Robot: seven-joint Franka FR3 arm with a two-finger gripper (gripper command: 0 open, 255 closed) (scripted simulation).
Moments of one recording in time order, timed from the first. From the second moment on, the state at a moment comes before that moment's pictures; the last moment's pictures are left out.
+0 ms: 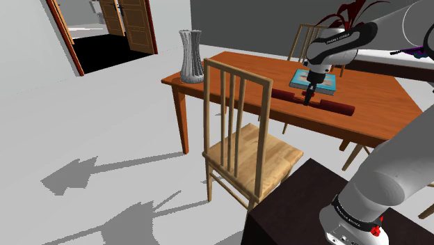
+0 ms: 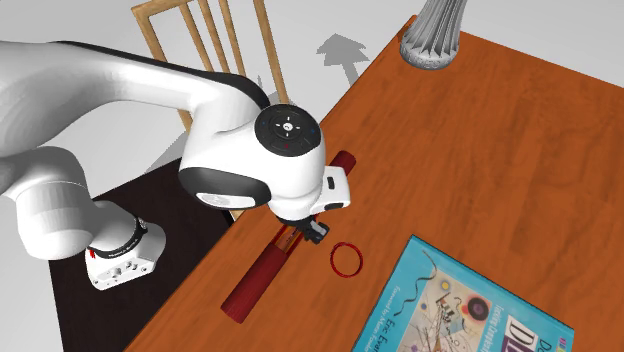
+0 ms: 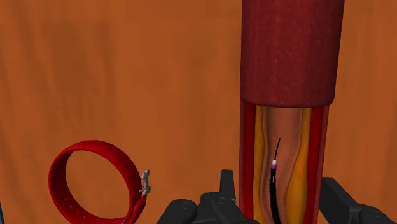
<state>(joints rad) -0.03 -0.19 -0.61 -2.22 -0.08 2.04 -0.93</state>
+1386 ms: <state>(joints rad) -0.03 -0.23 -0.59 -2.11 -0.10 1.90 -0.92</state>
